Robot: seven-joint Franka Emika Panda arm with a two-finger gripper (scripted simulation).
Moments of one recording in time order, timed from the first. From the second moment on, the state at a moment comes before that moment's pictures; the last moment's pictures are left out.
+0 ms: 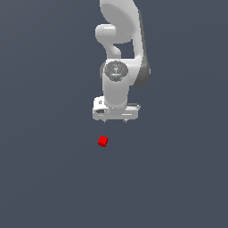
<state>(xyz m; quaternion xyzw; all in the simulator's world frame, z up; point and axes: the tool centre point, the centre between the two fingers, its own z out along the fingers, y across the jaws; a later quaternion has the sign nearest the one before) -0.024 0.006 0.142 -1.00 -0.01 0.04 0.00</state>
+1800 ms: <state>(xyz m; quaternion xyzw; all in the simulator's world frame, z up) 0.028 -0.061 0.017 -0.99 0.16 0.00 0.00</state>
